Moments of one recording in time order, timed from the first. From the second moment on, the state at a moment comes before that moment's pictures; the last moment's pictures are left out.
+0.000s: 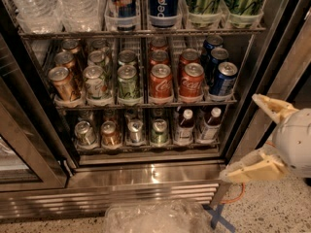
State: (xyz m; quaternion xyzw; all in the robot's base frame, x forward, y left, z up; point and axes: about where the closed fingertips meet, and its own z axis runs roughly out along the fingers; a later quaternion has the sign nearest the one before) arm 0.385 -0.168 0.904 -0.50 0.75 0.05 0.43
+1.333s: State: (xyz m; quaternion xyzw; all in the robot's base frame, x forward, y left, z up) arm 0.409 -0.165 0.882 -0.41 0.75 0.07 0.52
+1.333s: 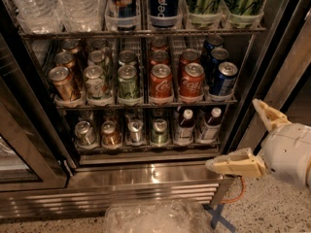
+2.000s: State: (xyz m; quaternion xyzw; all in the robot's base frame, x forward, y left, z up) arm 0.418 -0.162 0.883 -0.35 0.72 0.06 0.59
